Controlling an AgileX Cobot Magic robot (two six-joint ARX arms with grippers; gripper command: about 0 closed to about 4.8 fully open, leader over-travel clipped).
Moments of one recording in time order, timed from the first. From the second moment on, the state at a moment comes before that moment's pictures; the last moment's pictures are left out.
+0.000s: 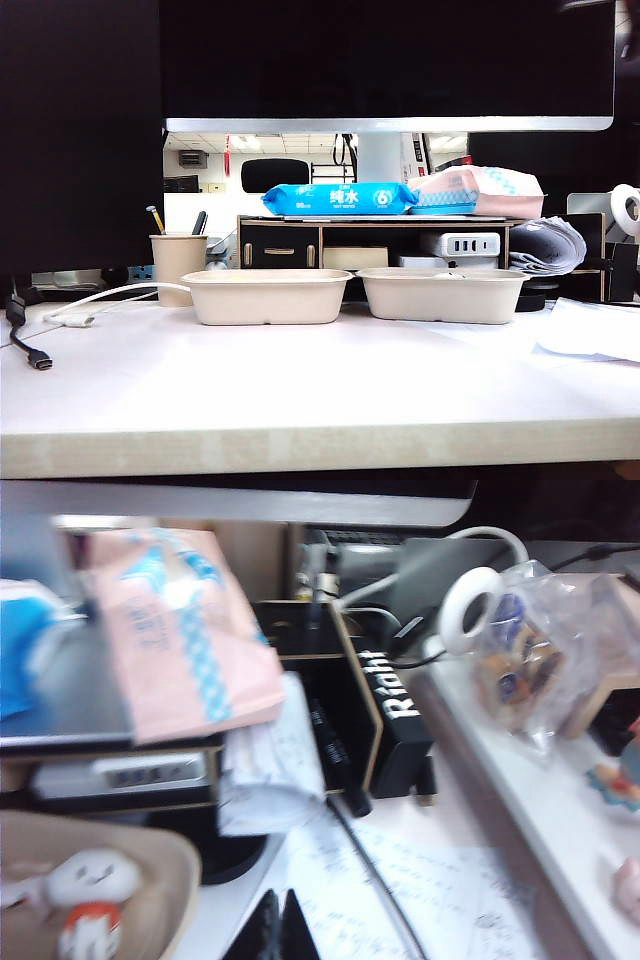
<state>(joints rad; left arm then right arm) 0.03 0.00 0.01 -0.12 0.04 -0.04 0.31 0.93 0.75 -0.07 0.45 0.05</state>
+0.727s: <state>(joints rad) 0.03 0.00 0.01 -0.12 0.04 -0.04 0.06 0.19 0.03 0.22 0.15 0.23</state>
